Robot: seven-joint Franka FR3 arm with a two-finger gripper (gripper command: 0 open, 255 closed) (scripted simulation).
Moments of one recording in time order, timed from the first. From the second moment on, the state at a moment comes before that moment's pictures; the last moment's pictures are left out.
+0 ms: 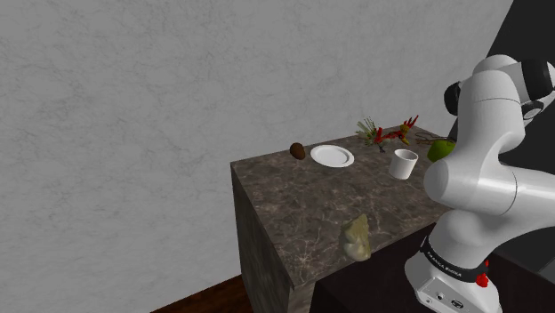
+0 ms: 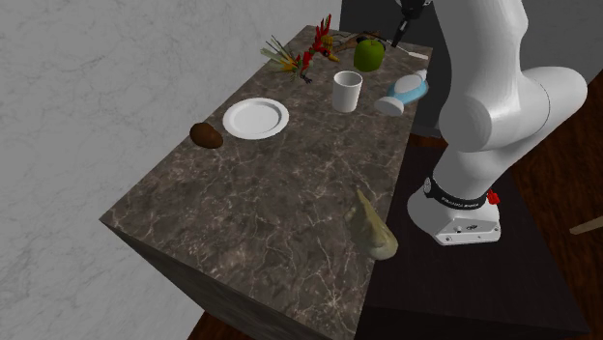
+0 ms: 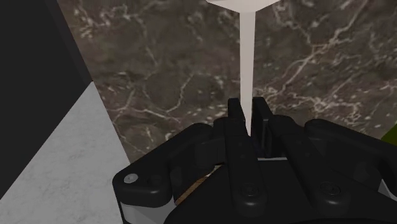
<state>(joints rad) -1.04 0.93 -0.77 -1.34 0.92 2.00 -1.65</state>
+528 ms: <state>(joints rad) -1.04 0.93 -0.77 -1.34 0.92 2.00 -1.65</state>
